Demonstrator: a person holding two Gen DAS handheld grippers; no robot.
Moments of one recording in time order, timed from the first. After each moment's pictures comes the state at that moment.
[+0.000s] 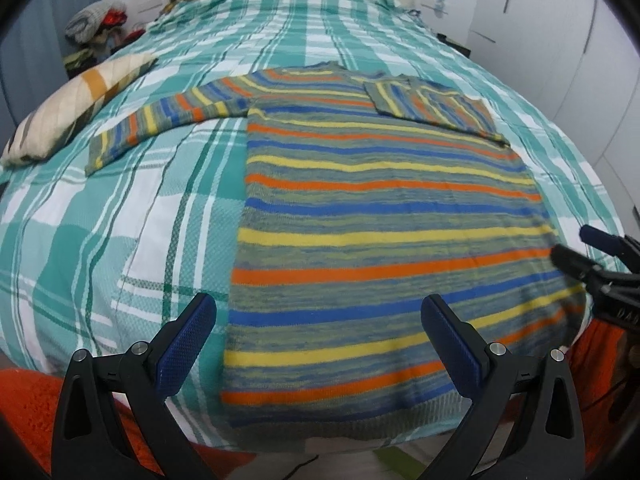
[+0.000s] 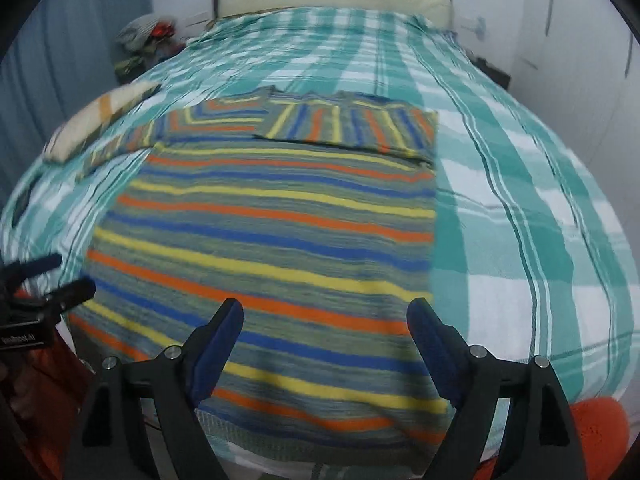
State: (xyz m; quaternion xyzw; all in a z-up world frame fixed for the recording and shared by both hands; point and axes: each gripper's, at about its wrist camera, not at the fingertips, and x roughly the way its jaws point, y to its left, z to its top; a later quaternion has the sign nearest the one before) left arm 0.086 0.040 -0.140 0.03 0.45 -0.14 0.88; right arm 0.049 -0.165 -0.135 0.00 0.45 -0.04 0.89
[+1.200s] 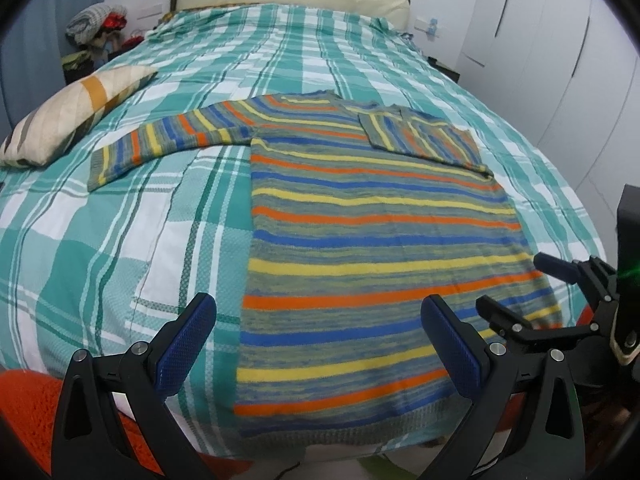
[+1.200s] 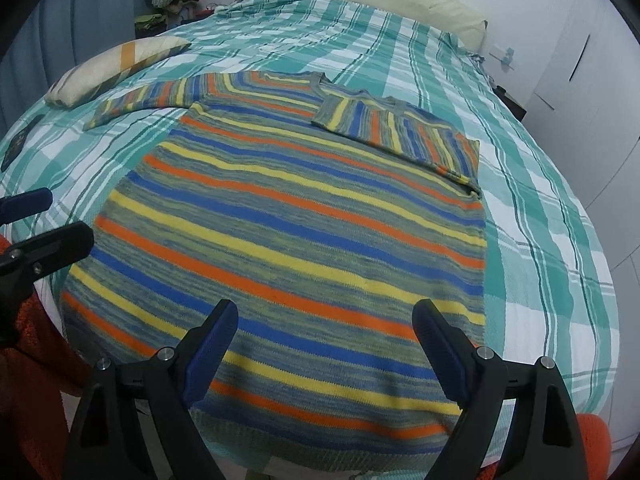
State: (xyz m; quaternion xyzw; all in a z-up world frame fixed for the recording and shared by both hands) left arm 0.090 0.059 -0.119 -0.01 0.43 -0.17 0.89; right arm 0.068 -0.087 -0.146 -0.09 0.47 -0.04 0.88
